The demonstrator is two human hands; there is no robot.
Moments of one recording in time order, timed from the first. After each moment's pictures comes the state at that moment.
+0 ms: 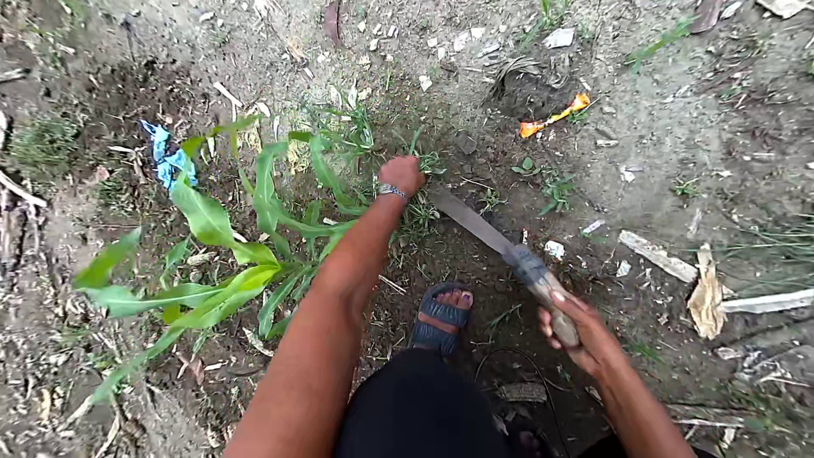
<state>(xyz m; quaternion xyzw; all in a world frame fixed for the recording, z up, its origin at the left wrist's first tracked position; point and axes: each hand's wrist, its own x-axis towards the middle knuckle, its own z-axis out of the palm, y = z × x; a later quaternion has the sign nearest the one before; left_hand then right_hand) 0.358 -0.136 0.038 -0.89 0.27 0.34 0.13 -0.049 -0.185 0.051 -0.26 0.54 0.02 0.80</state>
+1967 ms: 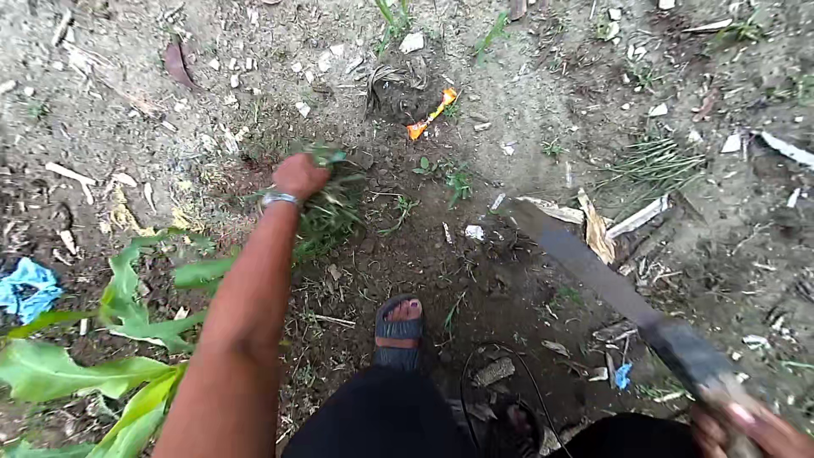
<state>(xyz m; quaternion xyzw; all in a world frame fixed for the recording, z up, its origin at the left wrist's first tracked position) 0.383 -0.186 0.067 -0.90 0.28 0.33 0.08 -0.284 -0.173 0.187 -0.31 0.63 -0.15 0.70</state>
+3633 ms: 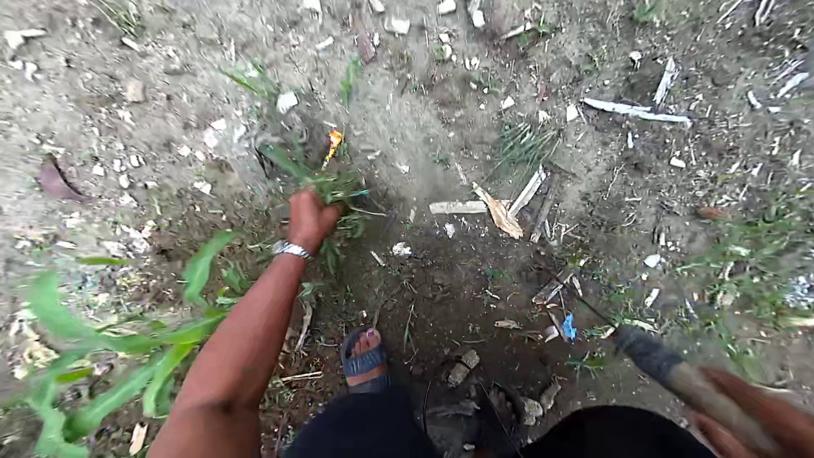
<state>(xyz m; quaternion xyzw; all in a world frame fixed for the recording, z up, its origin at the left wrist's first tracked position) 0.241 -0.266 0.080 -0.79 0.50 0.31 -0.15 -0.288 -0.168 0.319 -0.69 0.65 0.18 0.27</state>
